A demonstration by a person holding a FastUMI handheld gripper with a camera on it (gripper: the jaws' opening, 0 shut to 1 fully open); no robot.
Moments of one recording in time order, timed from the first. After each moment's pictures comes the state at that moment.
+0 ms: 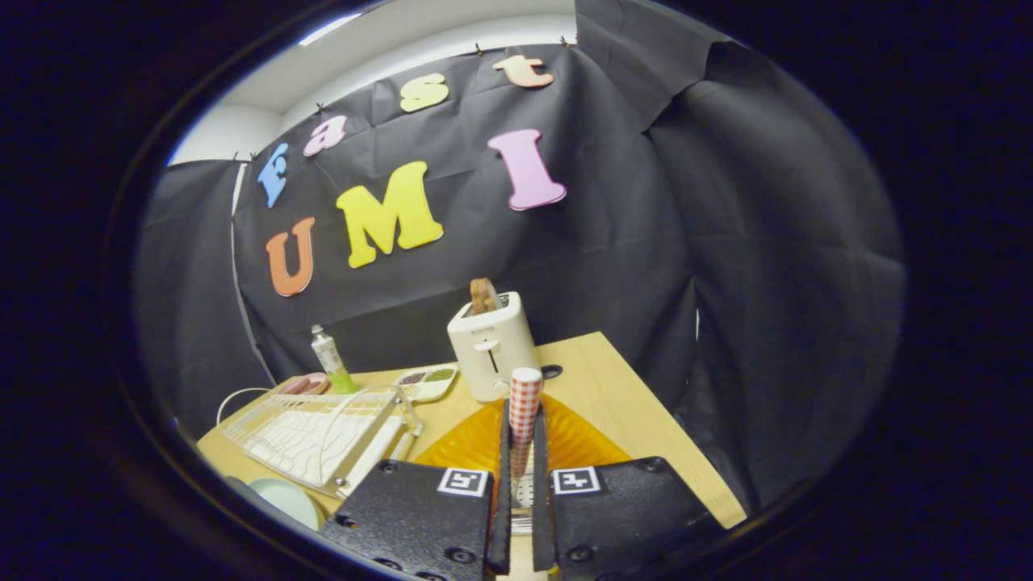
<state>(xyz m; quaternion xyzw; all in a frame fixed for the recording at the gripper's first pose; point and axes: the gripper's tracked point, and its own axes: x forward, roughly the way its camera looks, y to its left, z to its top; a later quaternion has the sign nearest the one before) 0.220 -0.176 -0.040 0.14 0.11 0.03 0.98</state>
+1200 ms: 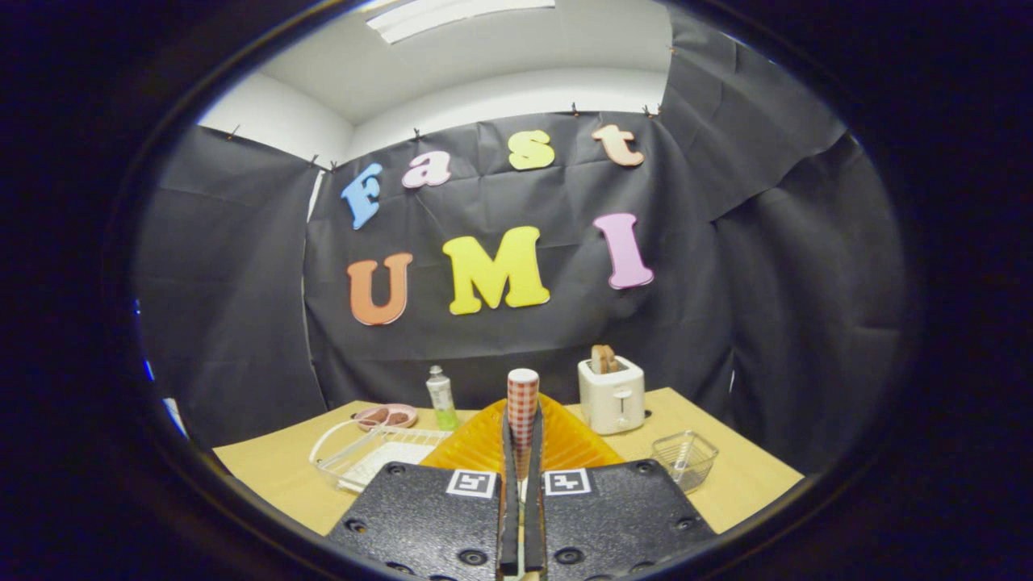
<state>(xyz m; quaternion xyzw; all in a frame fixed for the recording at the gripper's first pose) 0.069 0.053 0.057 0.08 0.01 0.08 0.99</state>
